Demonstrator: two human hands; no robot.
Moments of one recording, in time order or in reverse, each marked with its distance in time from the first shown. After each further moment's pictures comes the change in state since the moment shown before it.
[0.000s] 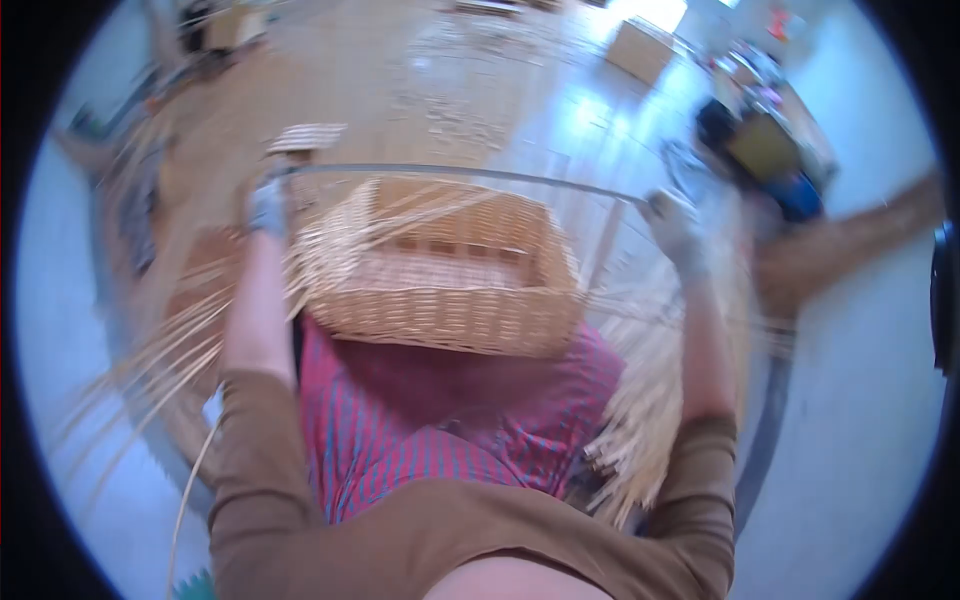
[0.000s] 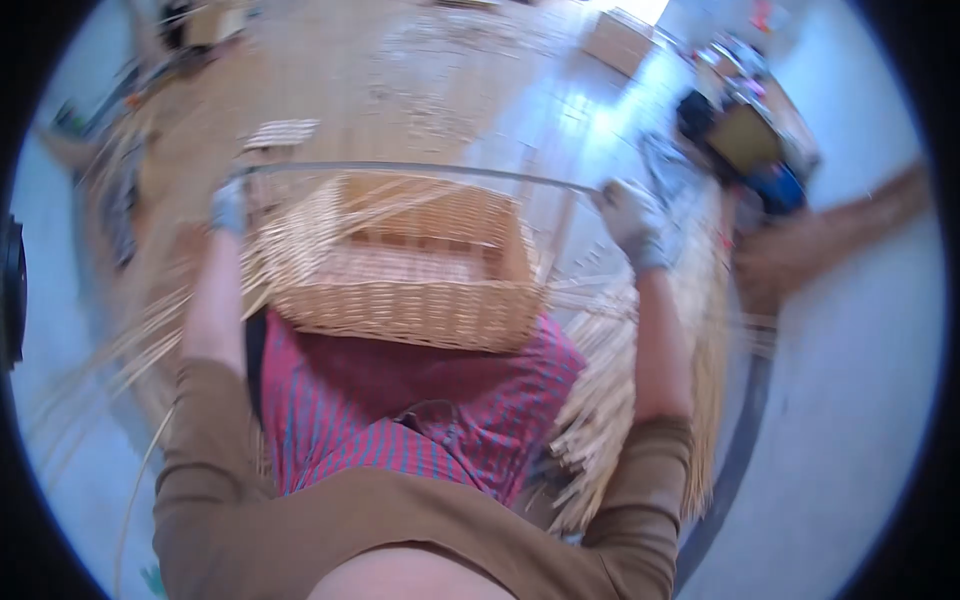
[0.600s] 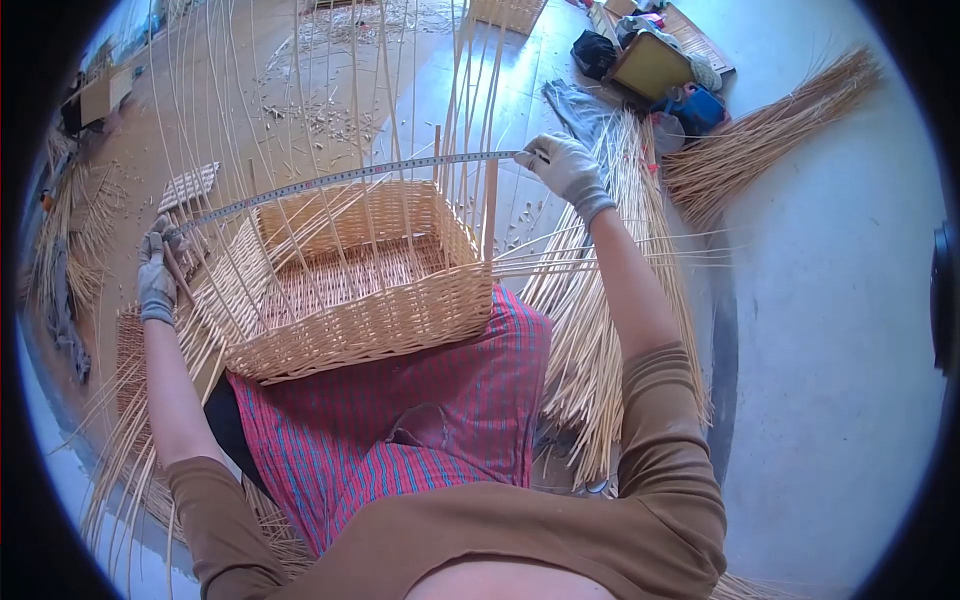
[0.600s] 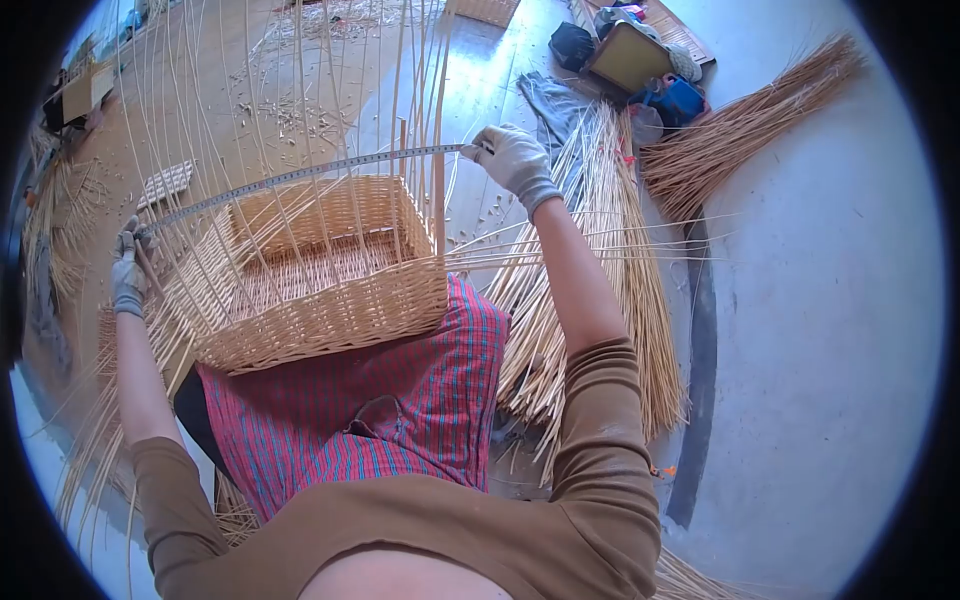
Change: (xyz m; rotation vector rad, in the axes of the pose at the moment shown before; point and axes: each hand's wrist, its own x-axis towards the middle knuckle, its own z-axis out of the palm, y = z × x) left_hand 0.047 -0.056 0.010 -0.892 -0.399 -0.085; right_hand 0.002 0.015 -0.006 0.034 -0.199 0.263
